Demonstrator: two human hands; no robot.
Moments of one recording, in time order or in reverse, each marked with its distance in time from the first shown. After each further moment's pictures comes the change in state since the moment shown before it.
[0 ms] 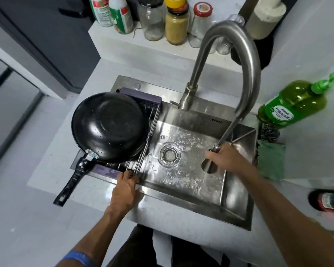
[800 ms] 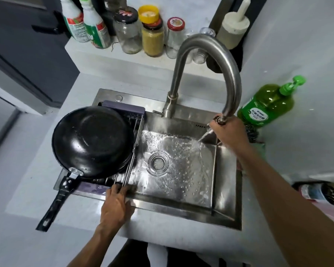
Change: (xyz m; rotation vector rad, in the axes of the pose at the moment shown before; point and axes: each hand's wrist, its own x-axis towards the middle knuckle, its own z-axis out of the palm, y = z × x) left_hand 0.001 0.002 0.003 0.009 -0.034 -0.015; right_hand 0.023 -0.022 -0.070 -0.031 0.543 -0.089
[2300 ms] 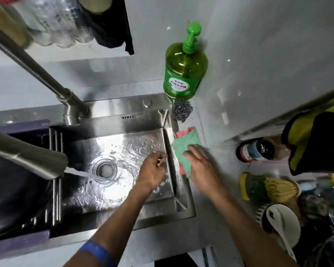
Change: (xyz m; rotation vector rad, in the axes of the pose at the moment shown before) left_hand 0.079 0.319 0.085 -0.617 -0.393 0.141; right_hand -0.106 0.232 0.023 -0.167 -0.113 -0.064
